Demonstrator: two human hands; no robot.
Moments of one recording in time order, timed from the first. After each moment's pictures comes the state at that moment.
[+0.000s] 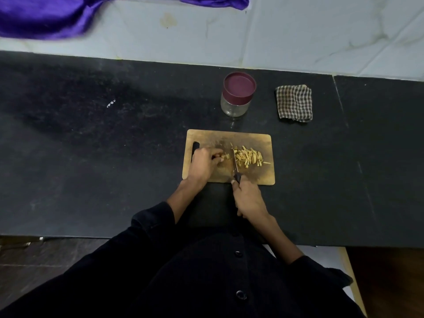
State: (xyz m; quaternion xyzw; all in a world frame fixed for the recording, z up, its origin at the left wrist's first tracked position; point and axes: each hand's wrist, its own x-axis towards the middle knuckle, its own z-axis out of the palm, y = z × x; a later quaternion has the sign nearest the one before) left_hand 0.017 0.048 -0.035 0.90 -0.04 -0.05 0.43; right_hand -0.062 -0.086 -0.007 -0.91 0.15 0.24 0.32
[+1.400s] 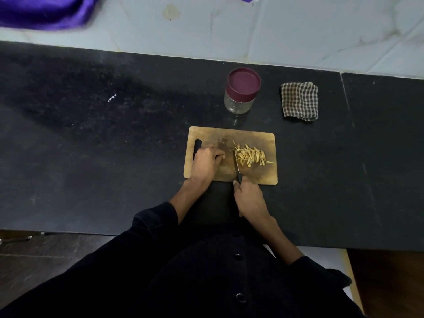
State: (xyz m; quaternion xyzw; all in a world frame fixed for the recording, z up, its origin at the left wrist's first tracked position) left_hand 0.013 0.042 -0.037 0.92 -0.03 -0.03 0.39; right_hand -0.064 -0.084 -0.012 -0.92 0.14 0.23 0.30
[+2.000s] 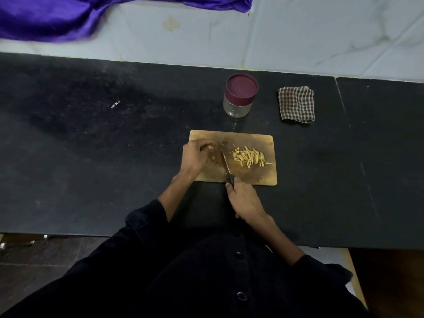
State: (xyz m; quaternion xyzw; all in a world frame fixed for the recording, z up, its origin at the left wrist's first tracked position) left_hand 0.023 0.071 -0.015 0.87 0.05 -0.04 0.50; right_hand -0.065 -0.077 0.000 -0.92 0.08 0.25 0.29
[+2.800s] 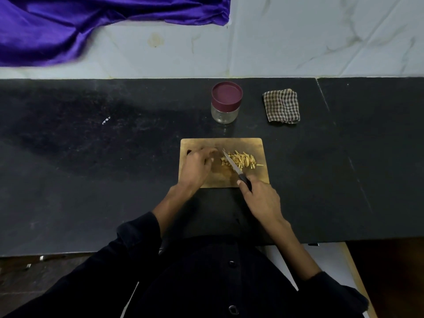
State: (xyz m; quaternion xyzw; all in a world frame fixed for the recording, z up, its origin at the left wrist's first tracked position) left_hand 0.006 0.054 0.002 0.90 -0.07 -0.03 0.42; right_hand -0.075 -0.120 0.012 -0.96 0.10 0.12 0.23
